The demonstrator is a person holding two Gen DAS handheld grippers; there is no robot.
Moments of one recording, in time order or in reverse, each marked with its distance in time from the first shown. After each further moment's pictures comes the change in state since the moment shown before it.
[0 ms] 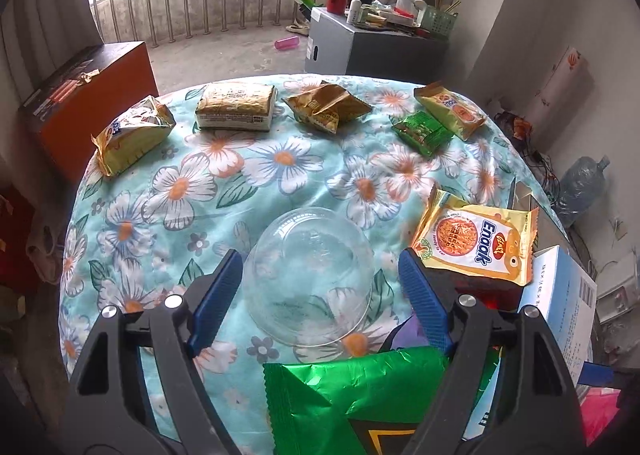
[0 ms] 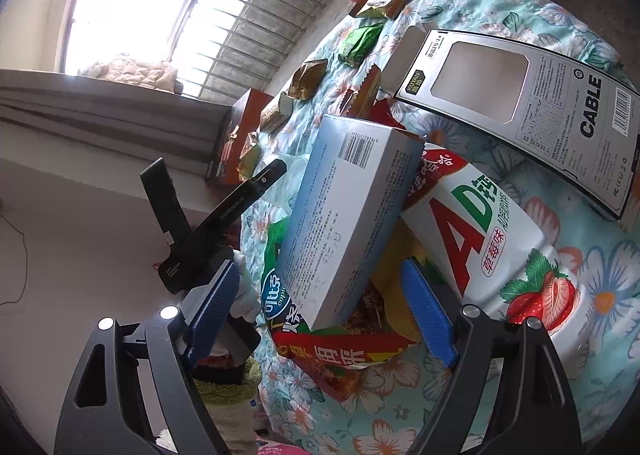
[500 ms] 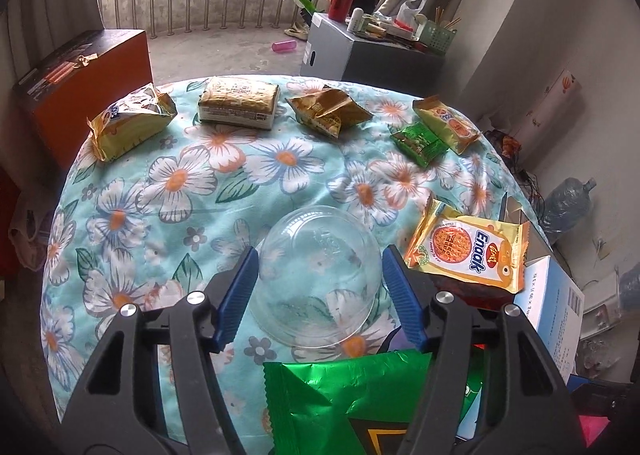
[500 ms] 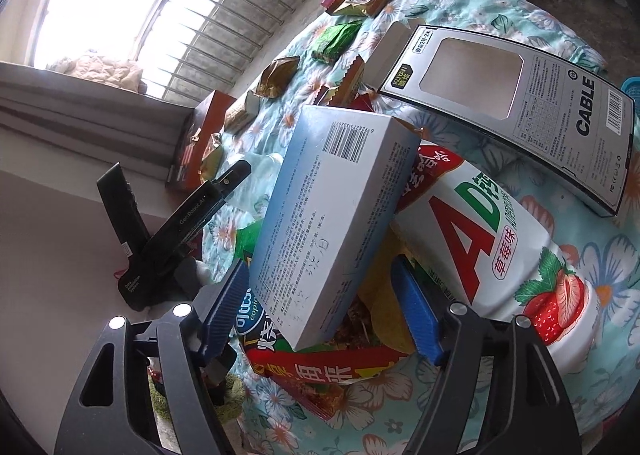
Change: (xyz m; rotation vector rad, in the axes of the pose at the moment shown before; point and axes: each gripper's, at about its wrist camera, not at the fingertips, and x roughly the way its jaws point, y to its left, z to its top) left arm -0.004 0.015 -0.006 -0.067 -0.032 -0.074; right arm 0.022 0.010 -0.003 0.003 -0.025 -0.157
